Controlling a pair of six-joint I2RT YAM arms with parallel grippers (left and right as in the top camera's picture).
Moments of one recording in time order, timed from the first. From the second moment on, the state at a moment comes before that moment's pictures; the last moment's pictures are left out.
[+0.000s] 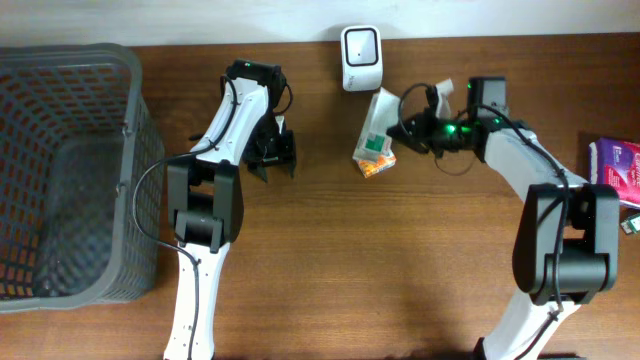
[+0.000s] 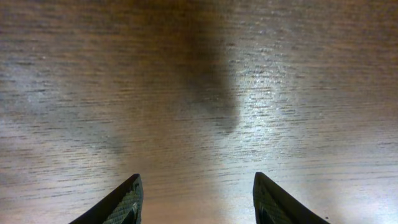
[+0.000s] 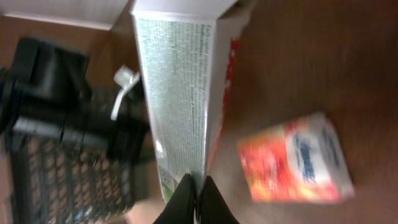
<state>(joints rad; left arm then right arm) -0.26 2.56 2.29 -1.56 0.21 -0.30 -0.03 1.98 1.32 -0.31 -0.93 0.46</state>
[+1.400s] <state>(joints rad) -0.26 2.56 2.29 -1.55 0.21 -0.30 -0.03 1.89 1.67 -0.47 0.57 0.39</state>
